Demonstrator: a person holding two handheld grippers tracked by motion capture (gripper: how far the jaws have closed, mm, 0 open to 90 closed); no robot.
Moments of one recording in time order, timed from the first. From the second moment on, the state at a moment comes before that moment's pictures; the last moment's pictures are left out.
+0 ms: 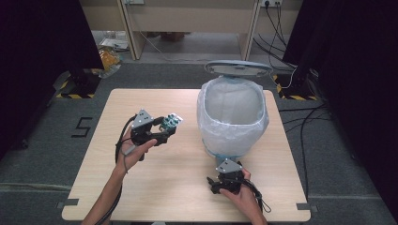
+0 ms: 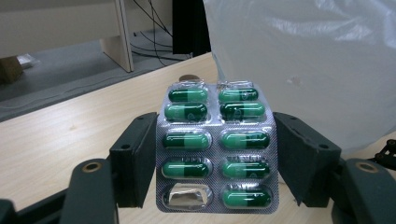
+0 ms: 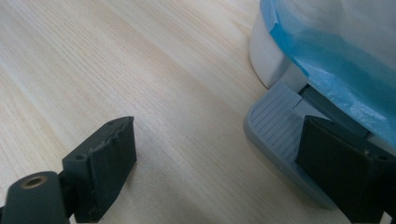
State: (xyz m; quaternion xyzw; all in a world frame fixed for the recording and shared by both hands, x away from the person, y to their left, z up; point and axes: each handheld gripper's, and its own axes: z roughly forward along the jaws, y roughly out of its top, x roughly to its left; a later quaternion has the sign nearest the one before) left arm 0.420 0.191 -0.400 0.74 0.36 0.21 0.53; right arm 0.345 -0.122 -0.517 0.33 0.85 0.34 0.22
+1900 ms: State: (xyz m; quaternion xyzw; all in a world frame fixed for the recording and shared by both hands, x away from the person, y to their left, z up) left arm 0.432 0.119 -0.295 0.74 0.28 0.22 0.57; right arm 0.346 -0.122 -0.516 0.33 0.85 0.34 0.21
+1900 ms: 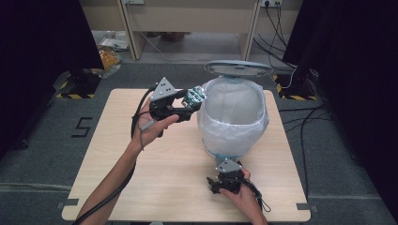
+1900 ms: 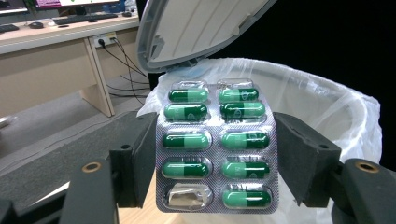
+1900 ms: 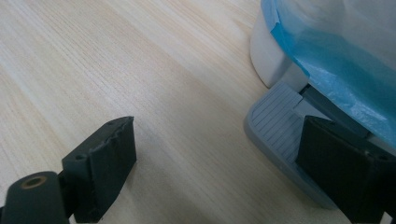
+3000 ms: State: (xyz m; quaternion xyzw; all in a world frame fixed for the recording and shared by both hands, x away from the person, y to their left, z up) left arm 0.455 0.049 -0.290 0.77 0.26 0.19 0.56; right arm 0.346 -0.122 -0.516 0.33 0.85 0.34 0.22
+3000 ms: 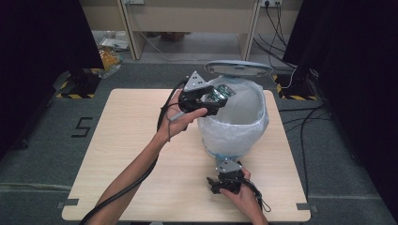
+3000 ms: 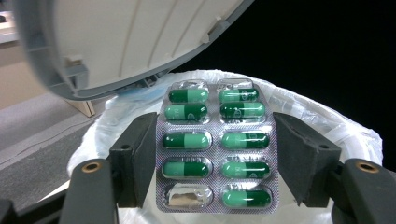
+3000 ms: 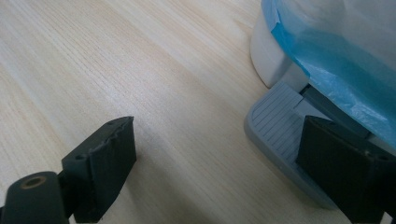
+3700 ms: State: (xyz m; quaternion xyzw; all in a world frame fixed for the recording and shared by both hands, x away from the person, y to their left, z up) left arm 0.466 0.033 -0.299 0.76 0.27 0.18 0.56; right arm 0.346 -0.122 -0.516 0.33 0.85 0.34 0.22
